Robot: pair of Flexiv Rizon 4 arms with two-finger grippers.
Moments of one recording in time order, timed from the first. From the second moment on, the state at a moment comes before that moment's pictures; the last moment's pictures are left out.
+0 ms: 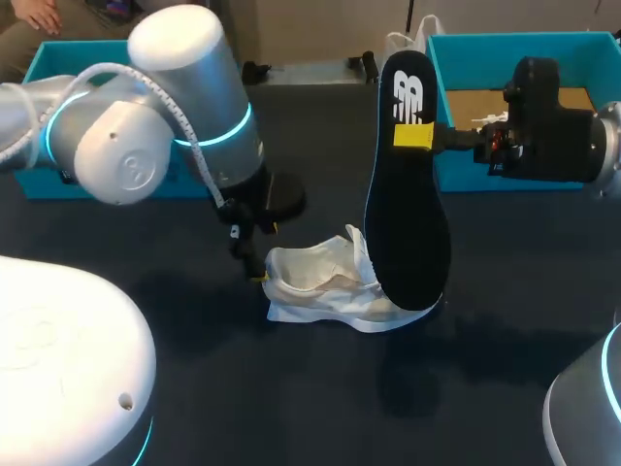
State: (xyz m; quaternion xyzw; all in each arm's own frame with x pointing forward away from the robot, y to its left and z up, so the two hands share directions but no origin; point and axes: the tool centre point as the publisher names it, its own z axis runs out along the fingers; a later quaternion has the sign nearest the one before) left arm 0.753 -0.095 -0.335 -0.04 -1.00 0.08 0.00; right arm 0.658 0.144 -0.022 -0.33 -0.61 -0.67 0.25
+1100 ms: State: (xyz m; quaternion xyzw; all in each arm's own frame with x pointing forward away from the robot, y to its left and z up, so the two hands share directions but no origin) left arm 0.755 -0.109 -0.328 -0.05 -1.00 0.06 0.00; right arm 0.658 0.144 -0.022 -0.33 -0.61 -0.67 0.25
